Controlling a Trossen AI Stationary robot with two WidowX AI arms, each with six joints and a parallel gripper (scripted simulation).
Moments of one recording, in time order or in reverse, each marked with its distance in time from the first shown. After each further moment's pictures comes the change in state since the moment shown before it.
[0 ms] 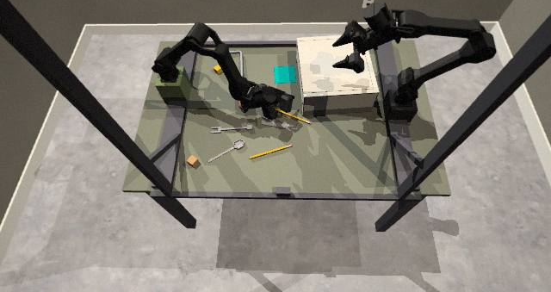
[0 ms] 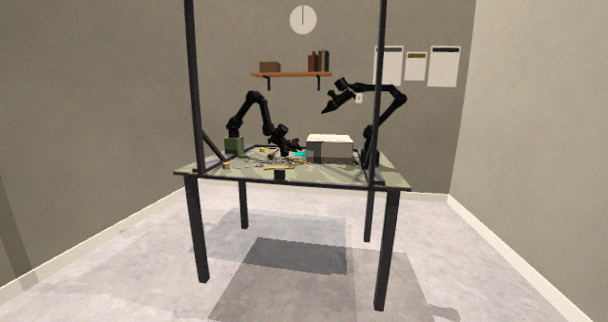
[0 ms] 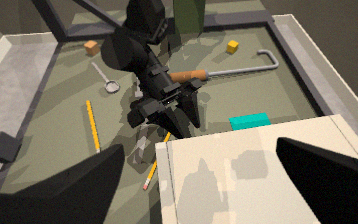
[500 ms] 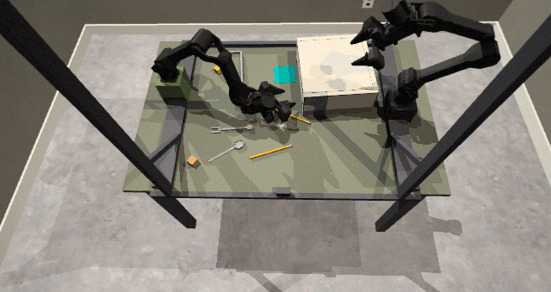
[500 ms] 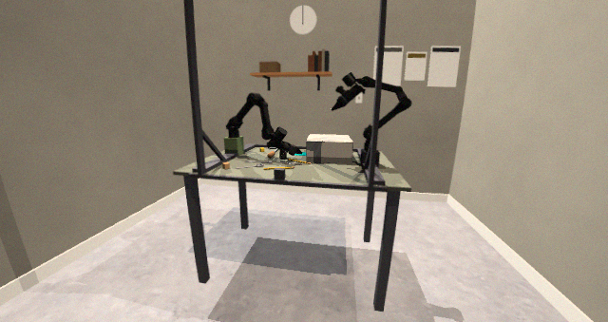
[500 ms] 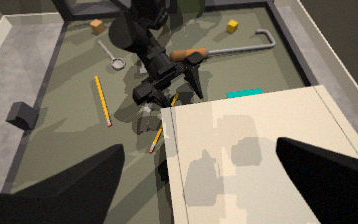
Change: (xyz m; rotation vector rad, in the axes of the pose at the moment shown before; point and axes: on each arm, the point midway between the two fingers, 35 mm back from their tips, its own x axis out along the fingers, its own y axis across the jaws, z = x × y) left arm 0.002 0.001 0.012 0.402 0.073 -0.005; right arm -0.058 0.005 -0.018 -0.006 0.074 0.007
